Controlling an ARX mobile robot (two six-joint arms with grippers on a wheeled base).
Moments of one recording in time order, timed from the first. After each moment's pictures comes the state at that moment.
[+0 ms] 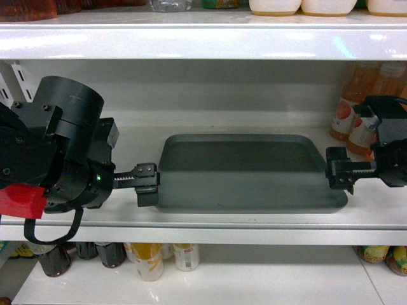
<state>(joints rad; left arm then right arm) -0.23 2.10 1.04 0.21 -0.12 -0.24 0.05 2.11 1.09 0.28 -0.05 0.01</state>
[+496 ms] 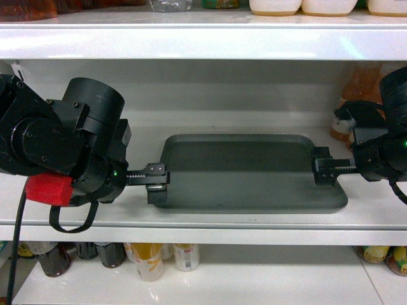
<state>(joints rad) -0.25 2.18 1.16 0.12 -0.16 -0.23 0.05 2.25 1.28 0.17 -0.02 0.01</state>
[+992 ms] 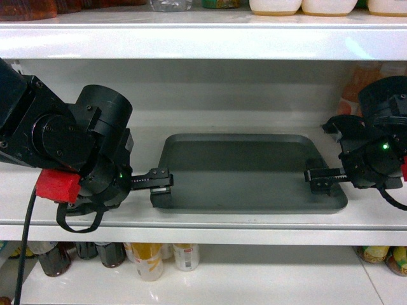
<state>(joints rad) -0.25 2.23 1.23 0.02 -0.13 -0.31 0.07 2.36 1.44 0.00 0.01 -0.01</state>
